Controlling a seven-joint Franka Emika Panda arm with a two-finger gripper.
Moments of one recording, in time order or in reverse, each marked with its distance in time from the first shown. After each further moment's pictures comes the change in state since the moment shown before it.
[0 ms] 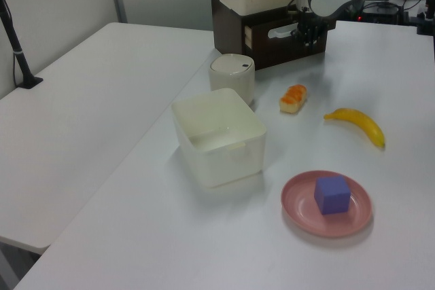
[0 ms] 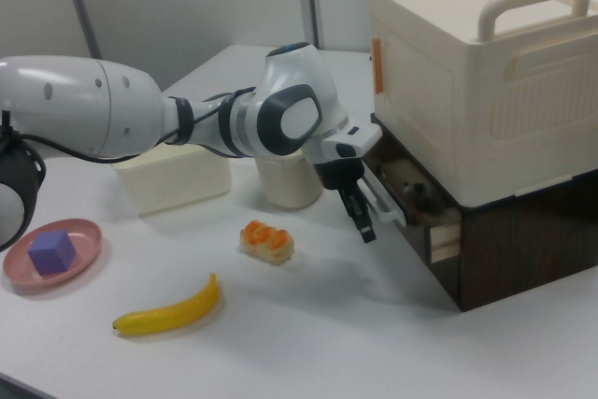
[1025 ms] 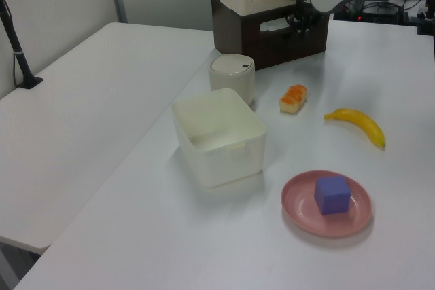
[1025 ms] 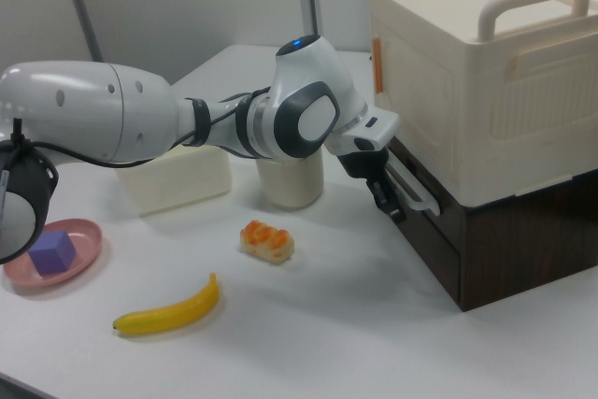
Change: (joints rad) arm -0.049 0.036 -0.001 0.063 0.000 0.151 0.088
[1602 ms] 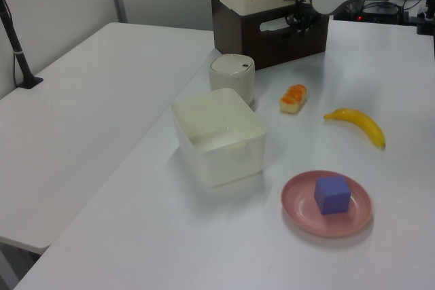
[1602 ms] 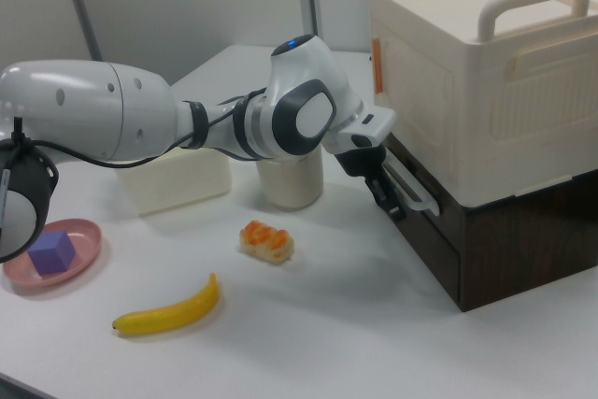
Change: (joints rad) arm 0.002 -0.001 0.012 -0.001 -0.060 0.002 0.013
